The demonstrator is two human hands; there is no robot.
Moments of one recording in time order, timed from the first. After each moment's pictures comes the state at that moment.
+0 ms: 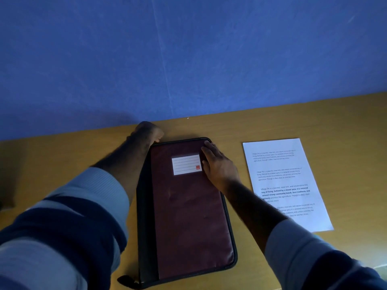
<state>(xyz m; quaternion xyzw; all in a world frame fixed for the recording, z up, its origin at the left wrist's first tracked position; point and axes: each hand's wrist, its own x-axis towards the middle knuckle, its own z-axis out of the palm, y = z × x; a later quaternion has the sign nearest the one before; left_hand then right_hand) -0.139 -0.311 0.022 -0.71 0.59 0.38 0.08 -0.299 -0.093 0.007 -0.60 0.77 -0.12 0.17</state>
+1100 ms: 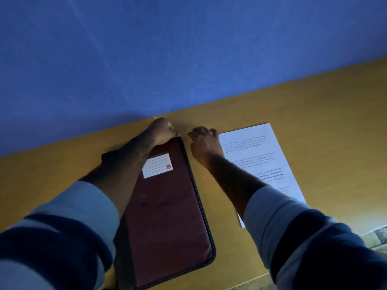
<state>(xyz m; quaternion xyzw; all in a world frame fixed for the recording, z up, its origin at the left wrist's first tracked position) -0.244 -0.257 0.028 -0.48 0.80 0.34 0.08 -0.363 -0.115 0.008 -0.59 0.79 -0.07 0.12</state>
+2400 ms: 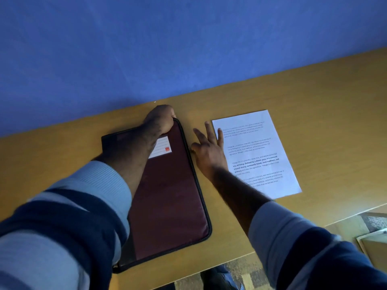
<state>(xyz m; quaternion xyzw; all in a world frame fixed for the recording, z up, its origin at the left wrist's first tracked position) -0.242 -0.225 0.041 -0.49 0.83 0.25 0.06 -0.334 -0.038 -0.007 -0.61 0.78 -0.11 0.07</state>
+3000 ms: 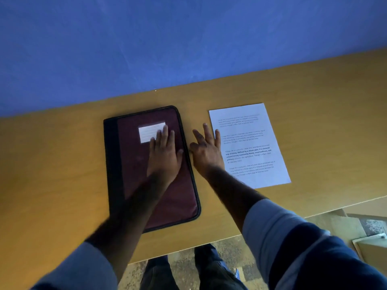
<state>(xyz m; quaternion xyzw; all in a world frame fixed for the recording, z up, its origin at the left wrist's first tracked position) -0.180 -0.056 0.008 -0.48 0.86 0.16 -0.01 -0.323 0.005 0.001 -0.62 0.78 -0.07 0.08</state>
